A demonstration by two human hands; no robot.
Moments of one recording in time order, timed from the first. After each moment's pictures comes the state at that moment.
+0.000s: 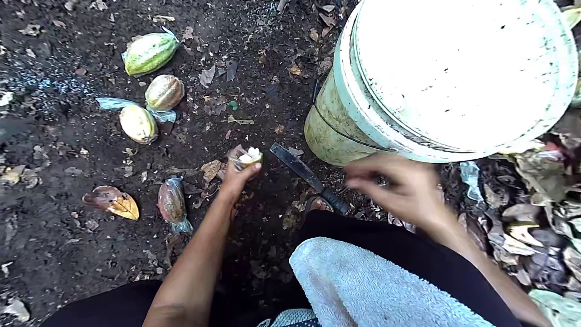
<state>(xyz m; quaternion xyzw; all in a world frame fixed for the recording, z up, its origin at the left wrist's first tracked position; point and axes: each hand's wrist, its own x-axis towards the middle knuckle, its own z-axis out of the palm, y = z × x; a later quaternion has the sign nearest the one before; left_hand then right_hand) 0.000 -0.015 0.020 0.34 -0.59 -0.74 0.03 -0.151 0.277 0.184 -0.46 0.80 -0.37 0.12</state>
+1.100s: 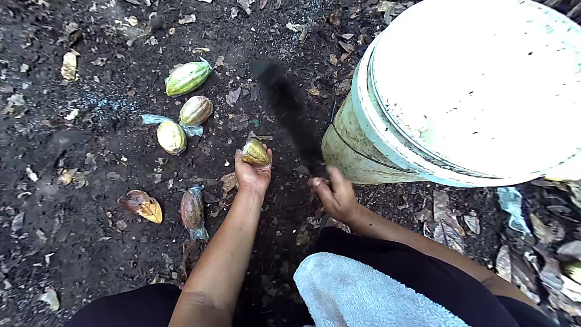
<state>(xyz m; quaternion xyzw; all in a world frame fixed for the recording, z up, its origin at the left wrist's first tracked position) -0.070 -0.016 0.082 0.46 -0.07 -0.84 0.29 -0.122 0.187 0.085 -0.43 0.74 -0.50 0.09</state>
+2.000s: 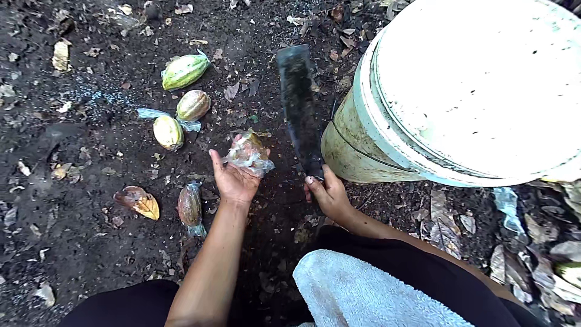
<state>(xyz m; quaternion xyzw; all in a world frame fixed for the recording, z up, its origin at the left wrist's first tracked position) -0.022 -0.024 0.099 0.29 -0.14 -0.91 0.25 -0.111 0.184 0.082 -0.31 0.72 -0.57 0.26</state>
